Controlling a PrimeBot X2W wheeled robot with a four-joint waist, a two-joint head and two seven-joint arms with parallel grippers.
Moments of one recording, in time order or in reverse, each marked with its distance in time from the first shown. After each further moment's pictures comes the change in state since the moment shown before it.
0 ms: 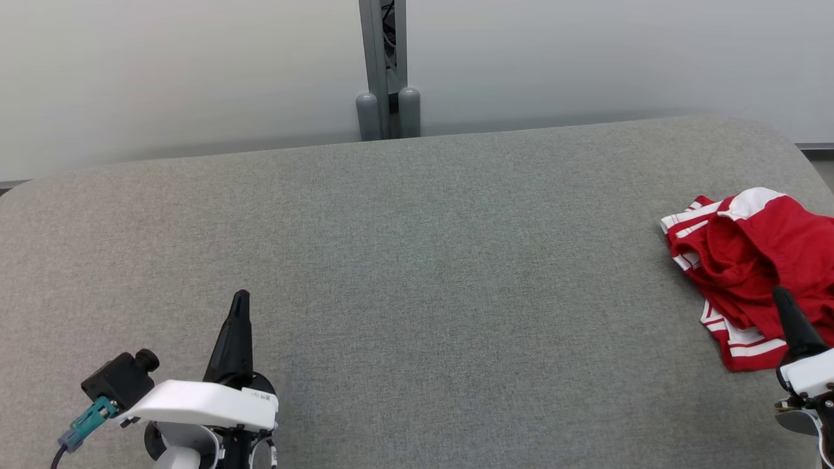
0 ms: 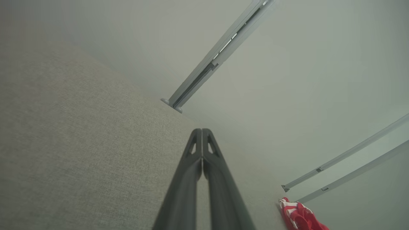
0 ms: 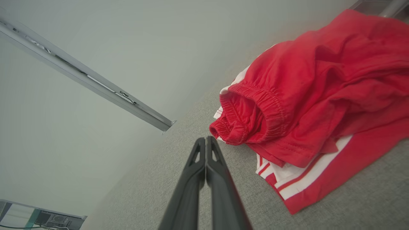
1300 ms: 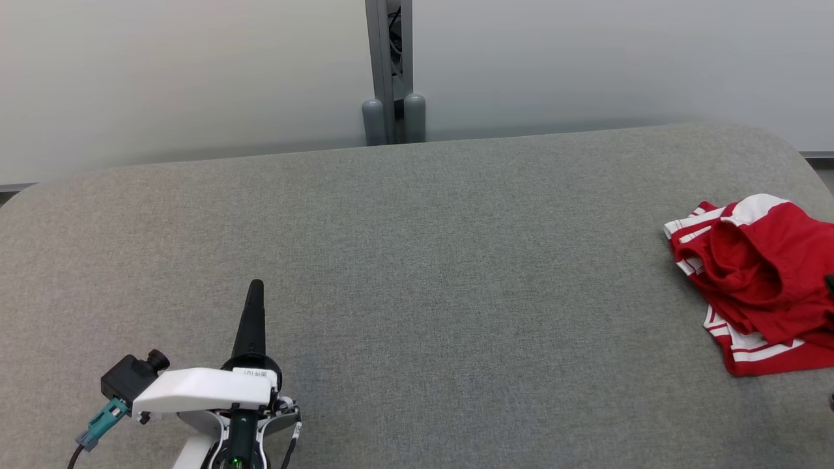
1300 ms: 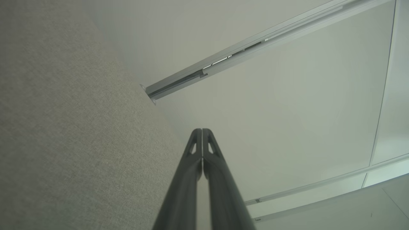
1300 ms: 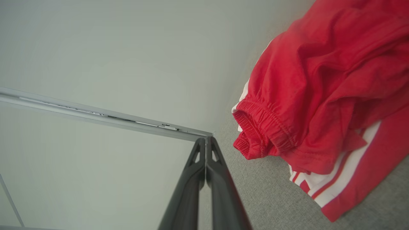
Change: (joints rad) left arm -0.068 -0.078 0.003 0.089 -0.366 -0.106 -0.012; right arm -0.098 -0.058 -0.180 0.149 0.414 0.000 0.214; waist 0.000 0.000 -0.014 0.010
